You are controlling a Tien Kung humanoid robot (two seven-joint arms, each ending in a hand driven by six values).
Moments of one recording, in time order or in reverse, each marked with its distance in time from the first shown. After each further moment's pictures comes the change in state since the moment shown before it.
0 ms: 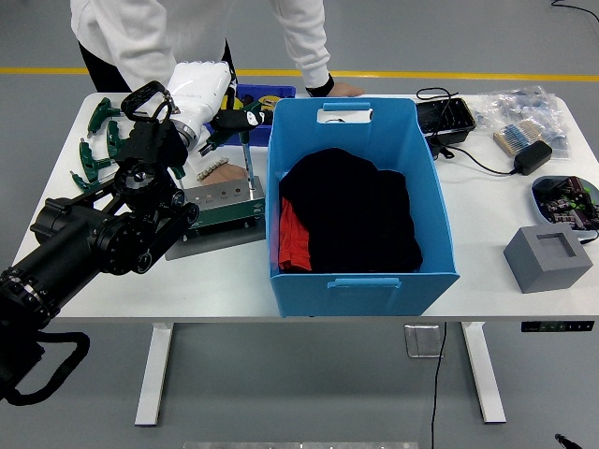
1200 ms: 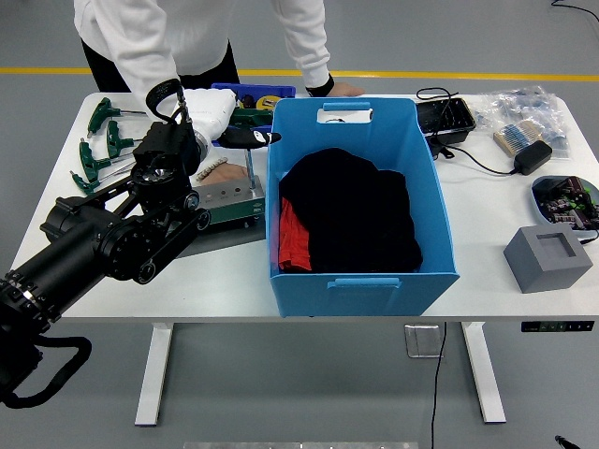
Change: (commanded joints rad) left arm 0.005 0.002 0.021 -0.128 -0.041 -0.276 0.223; right arm -0.001 0.000 0.001 0.000 -0.002 0.001 0.000
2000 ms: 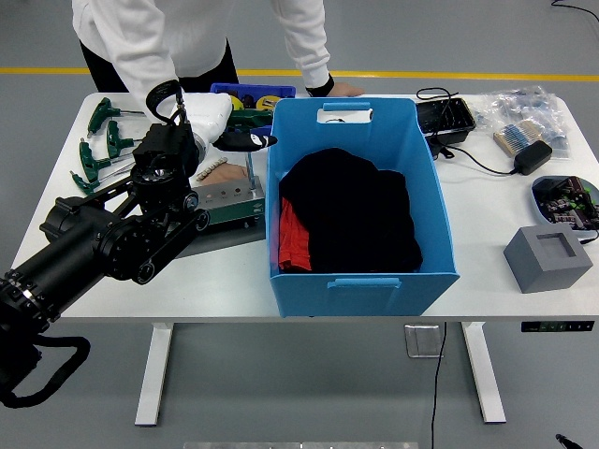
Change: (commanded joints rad) left arm 0.001 0.001 0.020 0.018 -0.015 0.002 0.015; right arm 0.003 -0.001 -0.002 -0.001 0.003 0.000 0.001
